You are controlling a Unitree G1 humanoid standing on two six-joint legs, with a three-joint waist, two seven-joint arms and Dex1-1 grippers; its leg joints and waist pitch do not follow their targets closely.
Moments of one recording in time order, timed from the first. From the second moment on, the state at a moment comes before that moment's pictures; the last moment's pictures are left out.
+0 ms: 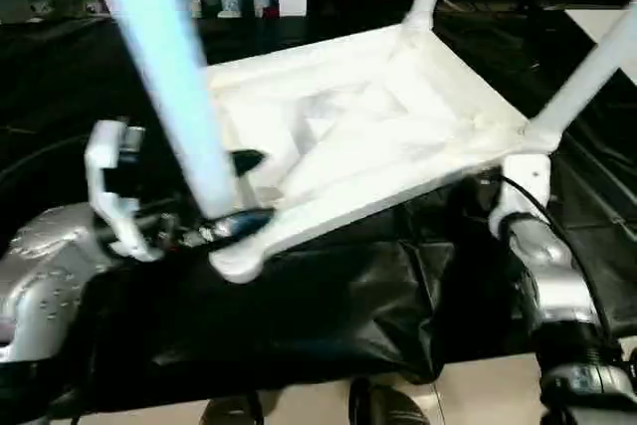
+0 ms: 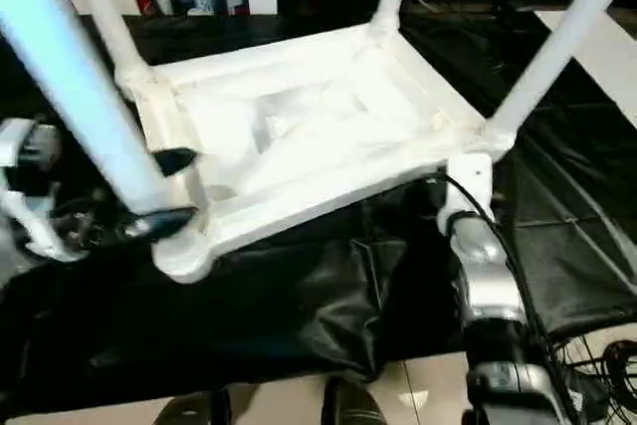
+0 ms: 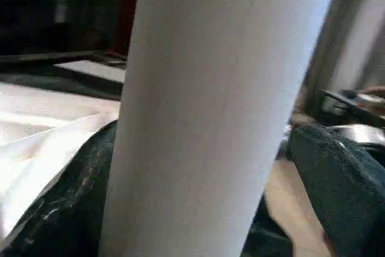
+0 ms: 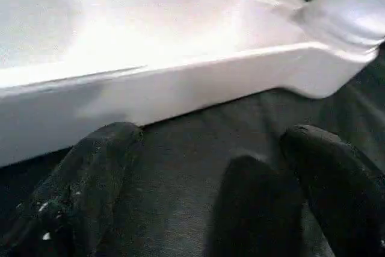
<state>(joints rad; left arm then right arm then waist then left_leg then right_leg) -0.28 0.54 0.13 -0.20 -0.79 0.48 -1.18 -0.47 -0.26 -0.14 0.54 0.00 0.18 0.03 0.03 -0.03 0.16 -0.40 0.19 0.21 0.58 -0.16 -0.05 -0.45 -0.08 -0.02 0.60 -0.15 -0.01</state>
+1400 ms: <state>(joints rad) -0.48 0.24 -0.18 -0.12 -0.60 0.37 -1.10 -0.53 -0.12 0.11 0.59 0.03 0.10 0.56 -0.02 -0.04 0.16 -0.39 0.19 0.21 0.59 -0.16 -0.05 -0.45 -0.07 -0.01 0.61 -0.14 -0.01</state>
